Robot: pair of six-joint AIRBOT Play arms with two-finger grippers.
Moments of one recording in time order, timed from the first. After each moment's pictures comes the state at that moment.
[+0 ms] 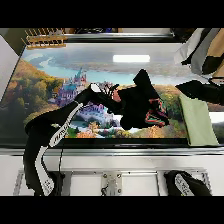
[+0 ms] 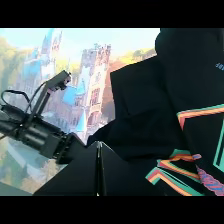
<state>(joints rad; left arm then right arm) -0.47 -1.97 1.58 0.56 -1.24 -1.37 -0.37 -0.93 1.06 -0.66 1.19 1.17</state>
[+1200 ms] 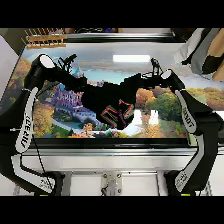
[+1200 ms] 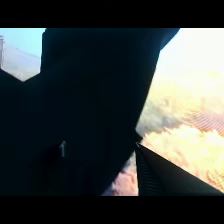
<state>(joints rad) -0.10 -1.71 1.69 1.00 -1.39 -1.45 0.04 -2.03 1.73 -0.86 0.83 1.26</state>
